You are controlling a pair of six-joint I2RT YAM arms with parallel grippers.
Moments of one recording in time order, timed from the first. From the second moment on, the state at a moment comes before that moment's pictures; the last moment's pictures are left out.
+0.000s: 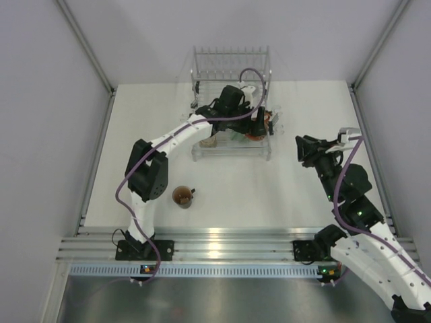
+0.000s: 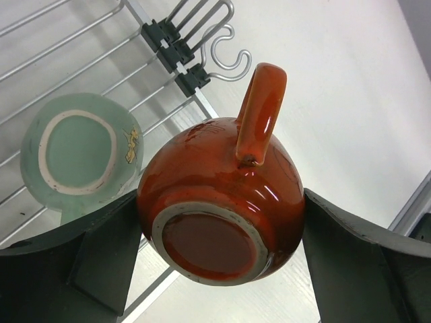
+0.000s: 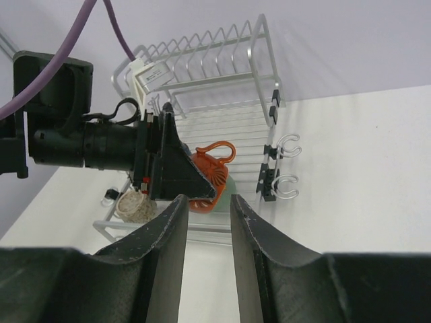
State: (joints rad) left arm -0.67 2.01 1.75 -0.35 0.30 -0.34; right arm 0.54 0.50 0.61 0.00 0.31 0.29
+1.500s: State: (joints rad) left arm -0.75 2.30 2.14 -0.82 -0.02 -0.08; right arm 0.54 0.46 0.60 0.00 0.31 0.28
